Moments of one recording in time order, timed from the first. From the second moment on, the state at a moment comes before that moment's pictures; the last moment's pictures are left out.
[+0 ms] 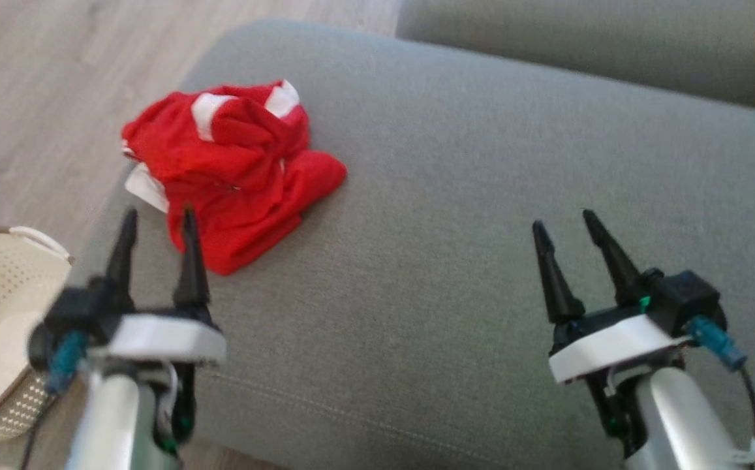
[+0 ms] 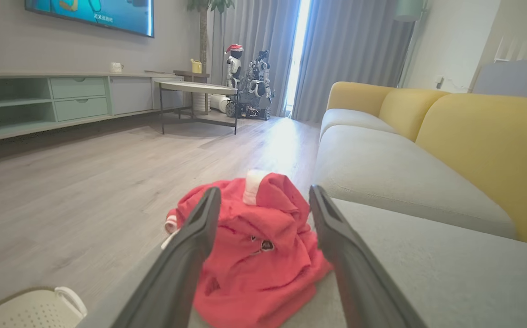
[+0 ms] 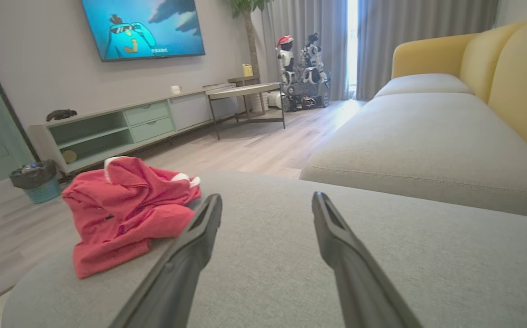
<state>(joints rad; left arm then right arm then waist) -0.10 0.05 -0.10 0.11 -0.19 0.06 -0.25 -0.12 -0.05 0.19 0.17 0.18 0.13 -0.13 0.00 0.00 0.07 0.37</state>
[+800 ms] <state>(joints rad) -0.66 0.19 0.01 0.65 -0.16 0.05 -0.21 -0.22 -0.14 0.13 0.03 0.17 0.13 -0.12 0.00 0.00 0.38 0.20</state>
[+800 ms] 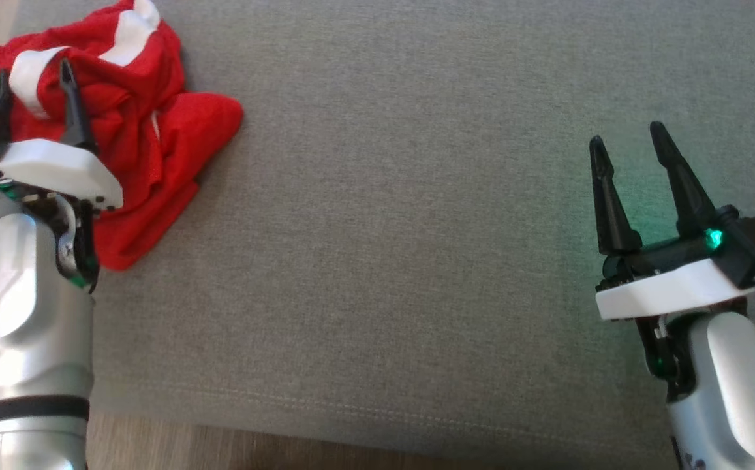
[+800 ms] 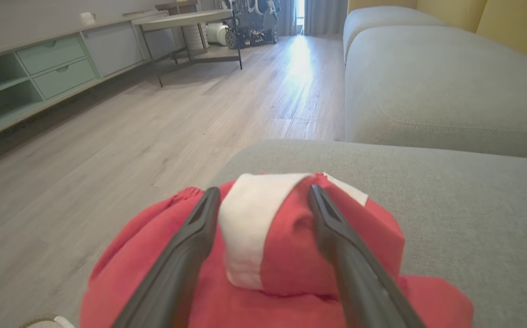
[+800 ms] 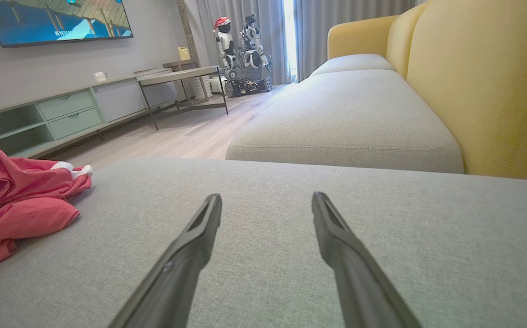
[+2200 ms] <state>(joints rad) -0.74 0.08 -0.20 0.09 -0.22 -0.08 -0.07 -0.26 -0.06 0.13 0.18 0.21 0.13 -0.24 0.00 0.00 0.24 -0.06</state>
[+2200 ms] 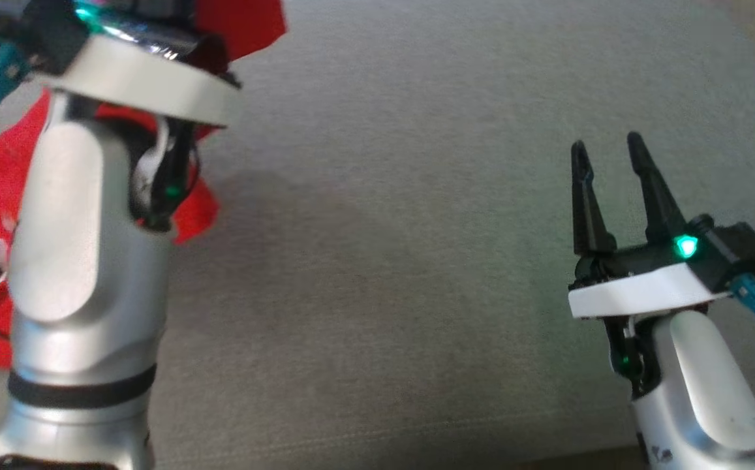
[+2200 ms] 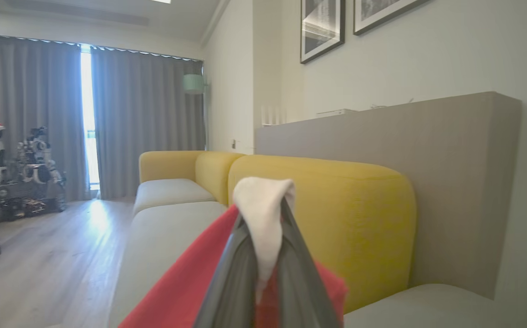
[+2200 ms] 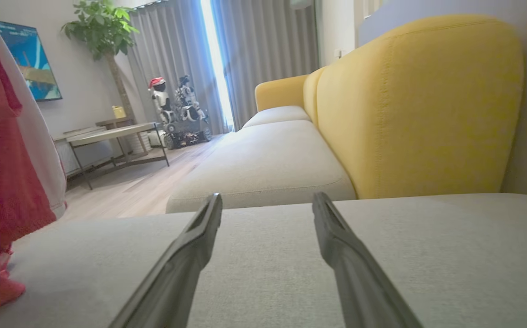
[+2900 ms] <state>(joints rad) -1.12 0.03 -0.51 0.49 -0.38 0.08 -0.24 -0.38 -0.05 0.21 0.11 0.34 0.13 -0.25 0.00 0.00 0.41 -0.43</state>
